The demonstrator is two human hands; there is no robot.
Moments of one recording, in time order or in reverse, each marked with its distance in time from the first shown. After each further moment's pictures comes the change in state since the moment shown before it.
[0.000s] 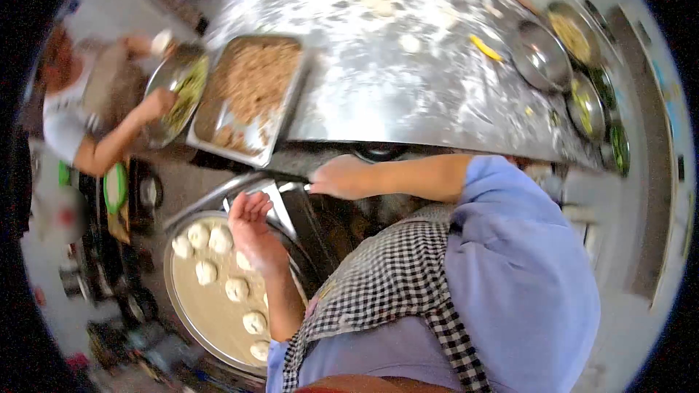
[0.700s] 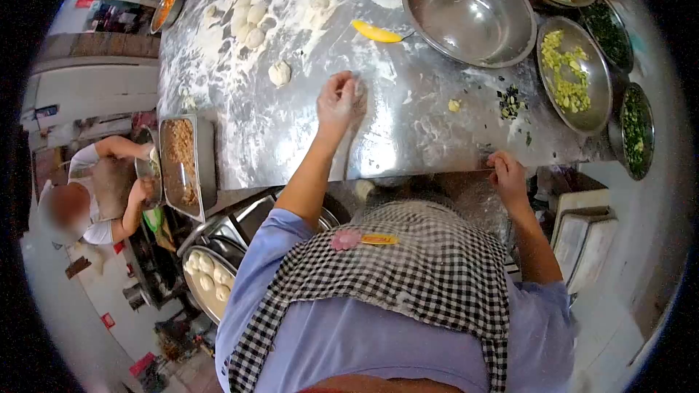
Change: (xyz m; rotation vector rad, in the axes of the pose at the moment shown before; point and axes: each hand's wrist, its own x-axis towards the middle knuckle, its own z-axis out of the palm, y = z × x) left_hand -0.021 -0.255 0.440 0.720 -0.648 -0.059; right_hand -0.497 0.273 -0.028 0.780 0.968 0.958
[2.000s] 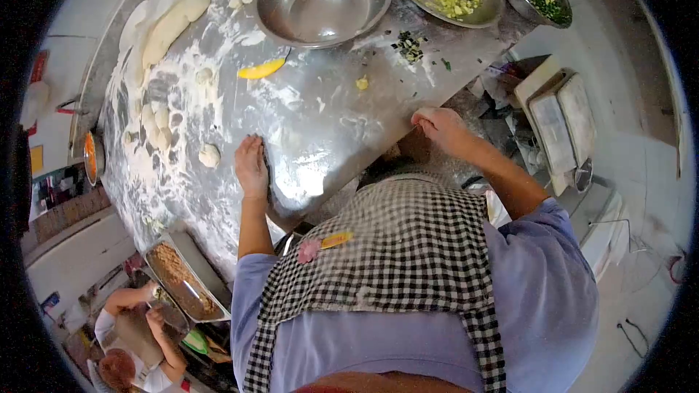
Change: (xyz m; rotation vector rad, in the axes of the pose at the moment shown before) left_hand 0.026 -0.072 -0.052 0.450 -0.269 0.663; right_hand -0.026 -0.031 0.026 -0.259 -0.012 -0.017
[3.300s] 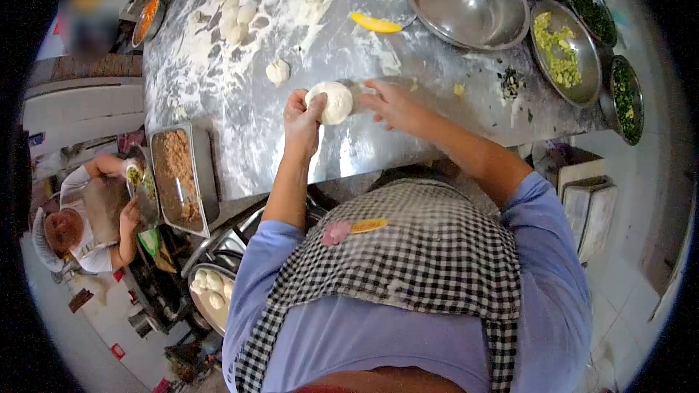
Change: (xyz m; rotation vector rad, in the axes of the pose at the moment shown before) left_hand -0.012 0.050 -0.044 -1.159 0.250 -0.855; right_hand 0.102 -0.157 0.114 0.387 -0.352 -0.094
